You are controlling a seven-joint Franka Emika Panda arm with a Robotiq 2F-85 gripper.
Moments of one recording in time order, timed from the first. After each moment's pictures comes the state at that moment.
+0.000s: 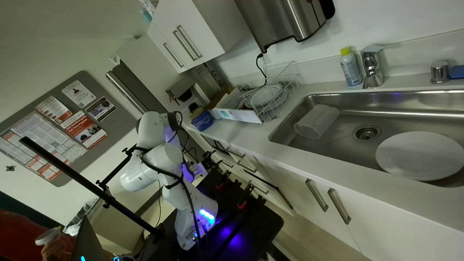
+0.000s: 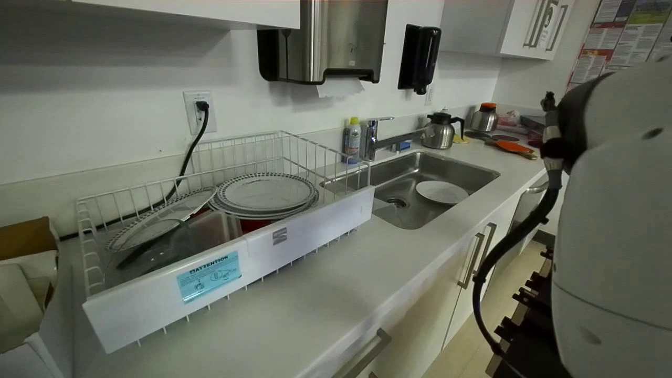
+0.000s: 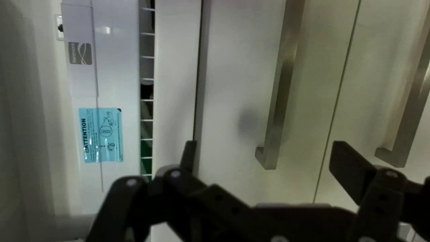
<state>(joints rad) 1.01 1.20 0.42 -1.88 -1.92 1.42 1.24</state>
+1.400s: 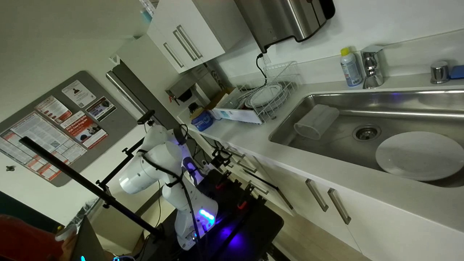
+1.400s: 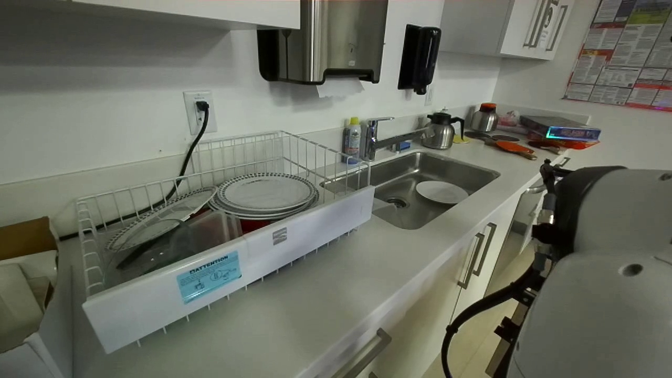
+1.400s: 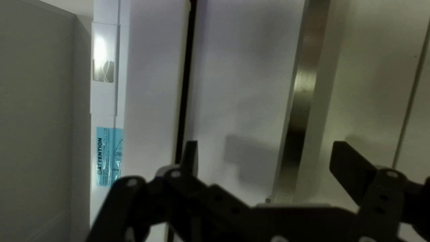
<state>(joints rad) 1.15 1.47 0.21 -1.45 -1.87 1.32 1.19</state>
